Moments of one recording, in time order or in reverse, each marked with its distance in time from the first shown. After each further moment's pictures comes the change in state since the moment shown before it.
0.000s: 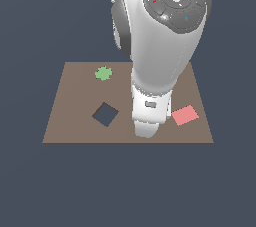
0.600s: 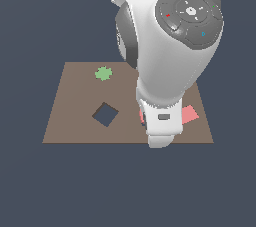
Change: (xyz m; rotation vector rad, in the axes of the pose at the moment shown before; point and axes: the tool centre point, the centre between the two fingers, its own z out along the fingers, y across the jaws) arm 0.013 0.022 0.000 0.001 0.000 -0.211
